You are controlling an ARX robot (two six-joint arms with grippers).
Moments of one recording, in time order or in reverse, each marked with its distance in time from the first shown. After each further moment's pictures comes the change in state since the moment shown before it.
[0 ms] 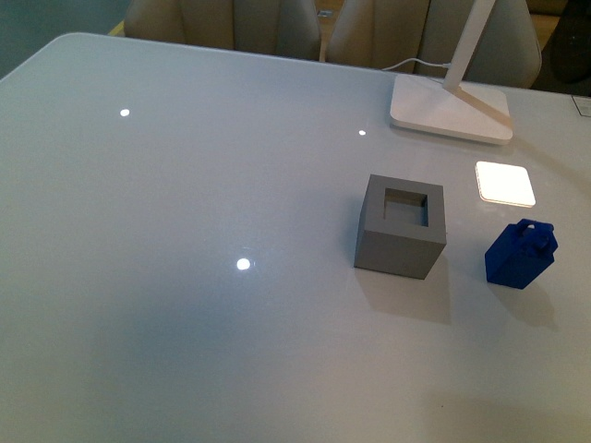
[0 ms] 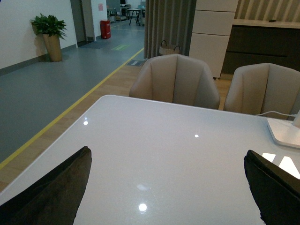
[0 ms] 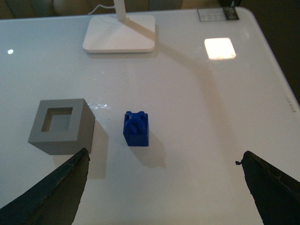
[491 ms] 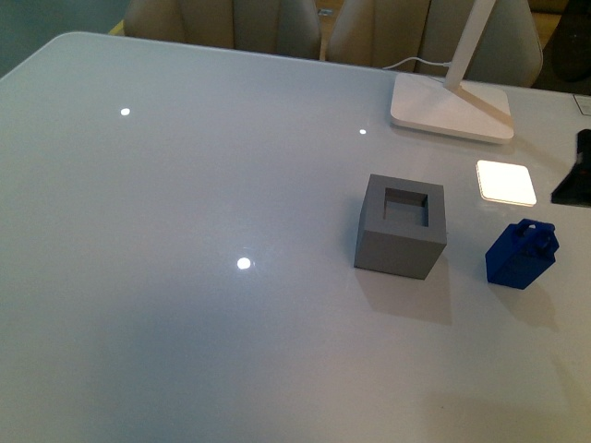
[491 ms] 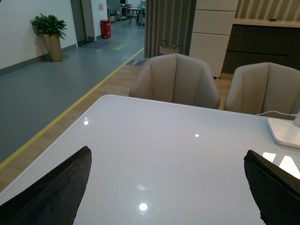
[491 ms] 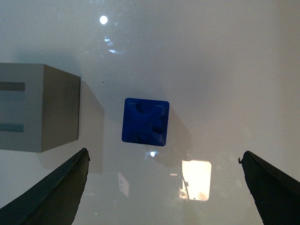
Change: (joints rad) left arm 0.000 0.000 0.000 0.000 0.000 0.000; right arm -0.059 1.005 0.589 -0.090 -0.209 -0.066
